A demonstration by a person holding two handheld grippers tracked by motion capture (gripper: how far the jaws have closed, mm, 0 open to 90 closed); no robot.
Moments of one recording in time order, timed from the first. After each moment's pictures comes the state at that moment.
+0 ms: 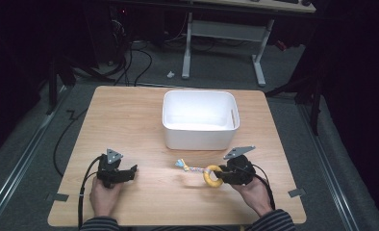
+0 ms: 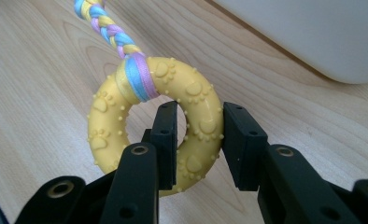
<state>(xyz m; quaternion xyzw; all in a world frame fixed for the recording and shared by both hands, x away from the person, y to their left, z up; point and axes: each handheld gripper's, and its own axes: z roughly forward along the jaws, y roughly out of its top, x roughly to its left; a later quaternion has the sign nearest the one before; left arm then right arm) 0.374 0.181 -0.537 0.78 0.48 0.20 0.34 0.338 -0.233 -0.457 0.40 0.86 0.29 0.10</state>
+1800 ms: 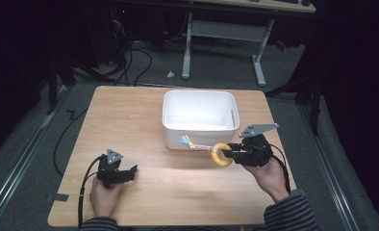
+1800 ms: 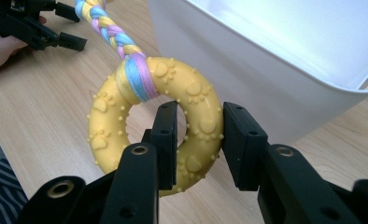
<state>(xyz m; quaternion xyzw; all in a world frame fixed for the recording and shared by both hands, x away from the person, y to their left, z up) 0.373 0.181 -0.537 0.78 0.48 0.20 0.34 0.348 -0.251 -0.368 0.37 0.85 0.35 0.14</state>
